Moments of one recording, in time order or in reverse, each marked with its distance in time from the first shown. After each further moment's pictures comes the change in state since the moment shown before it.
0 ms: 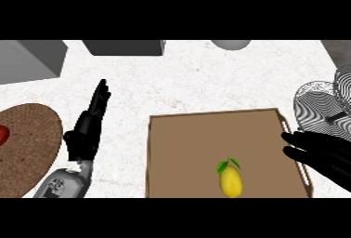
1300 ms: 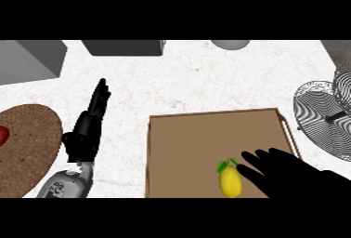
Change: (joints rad) left arm 0.021 -0.055 0.045 -0.044 -0.065 -0.038 0.034; right arm -0.184 0.089 0.420 -0.041 0.223 0.008 0.340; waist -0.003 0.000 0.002
